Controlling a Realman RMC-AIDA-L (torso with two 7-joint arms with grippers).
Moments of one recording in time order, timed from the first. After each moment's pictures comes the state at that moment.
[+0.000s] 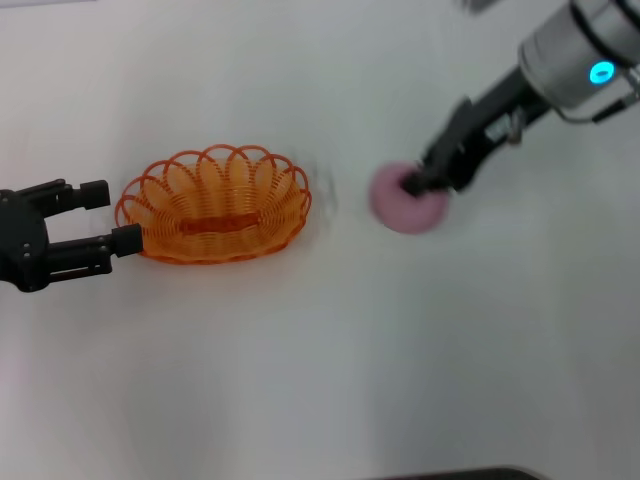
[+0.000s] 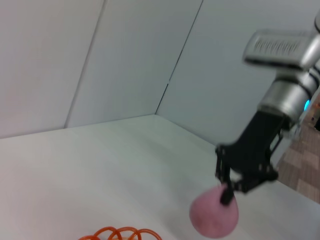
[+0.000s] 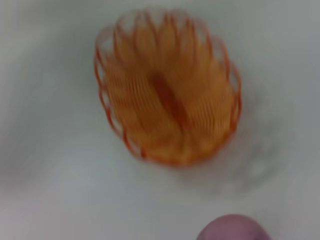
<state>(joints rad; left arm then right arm) -0.36 -2.16 0.45 1.04 2.14 1.91 -1.60 0.81 2.08 -1.07 -1.02 -2.51 -1.65 2.10</state>
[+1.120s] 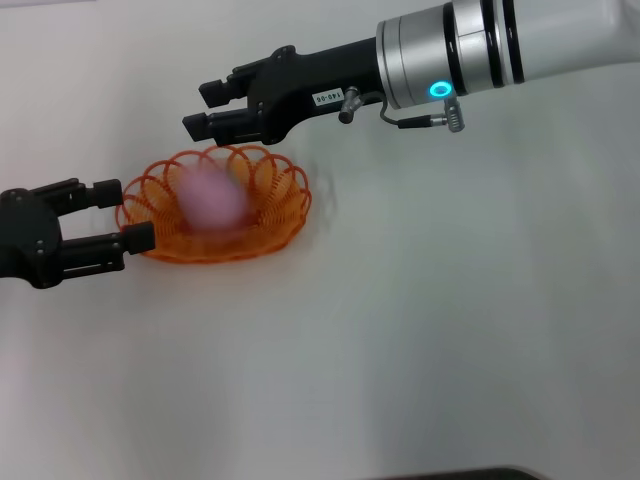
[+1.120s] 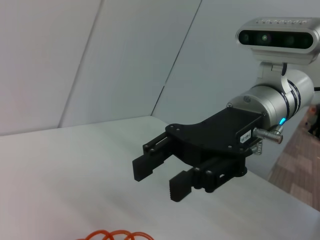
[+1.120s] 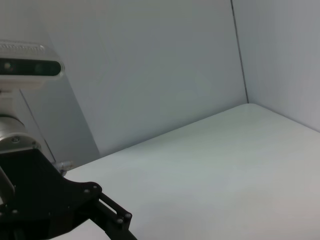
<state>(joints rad) -0.37 -2.16 0.46 1.00 2.14 1.90 -1.60 0.85 2.10 -1.24 -0.55 -1.68 -1.21 1.63</state>
